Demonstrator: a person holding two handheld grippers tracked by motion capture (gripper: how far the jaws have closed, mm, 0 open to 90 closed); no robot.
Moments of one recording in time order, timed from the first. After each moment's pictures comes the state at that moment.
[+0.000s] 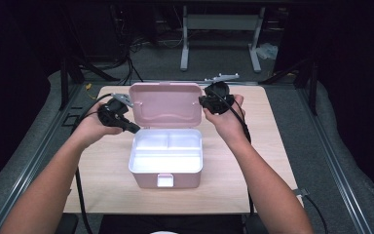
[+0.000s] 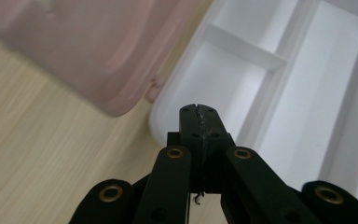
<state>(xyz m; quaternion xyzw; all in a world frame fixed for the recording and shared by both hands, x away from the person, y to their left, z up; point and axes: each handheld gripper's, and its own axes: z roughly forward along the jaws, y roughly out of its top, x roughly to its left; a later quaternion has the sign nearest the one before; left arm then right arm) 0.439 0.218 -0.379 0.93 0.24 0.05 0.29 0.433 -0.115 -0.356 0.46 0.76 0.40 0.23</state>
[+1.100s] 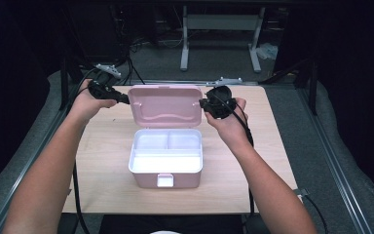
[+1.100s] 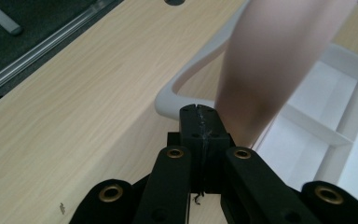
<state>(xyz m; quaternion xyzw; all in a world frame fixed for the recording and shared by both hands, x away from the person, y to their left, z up) 0.491 0.237 -0.344 0.88 0.29 0.10 0.35 0.419 -0.119 -0.357 0.44 0.76 0.41 0.23</state>
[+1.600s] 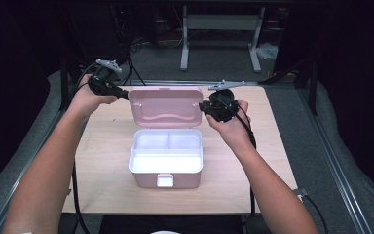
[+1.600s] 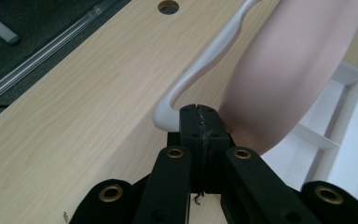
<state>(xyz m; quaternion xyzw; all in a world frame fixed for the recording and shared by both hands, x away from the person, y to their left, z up) 0.490 0.232 -0.332 0.89 0.28 0.10 0.35 0.412 -0.127 -0.360 0.42 0.77 0.43 0.21</state>
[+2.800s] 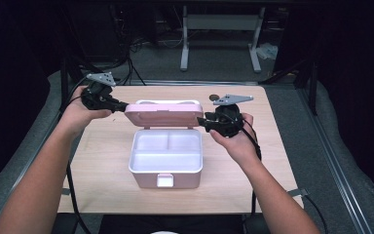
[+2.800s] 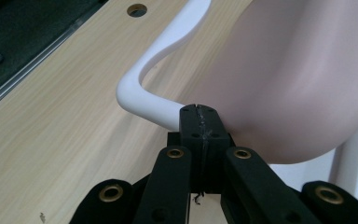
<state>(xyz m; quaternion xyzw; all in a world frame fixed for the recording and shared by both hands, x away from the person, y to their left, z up) 0.439 0.238 -0.336 0.90 0.23 0.09 0.37 0.377 -0.139 -0.374 0.38 0.78 0.46 0.18</state>
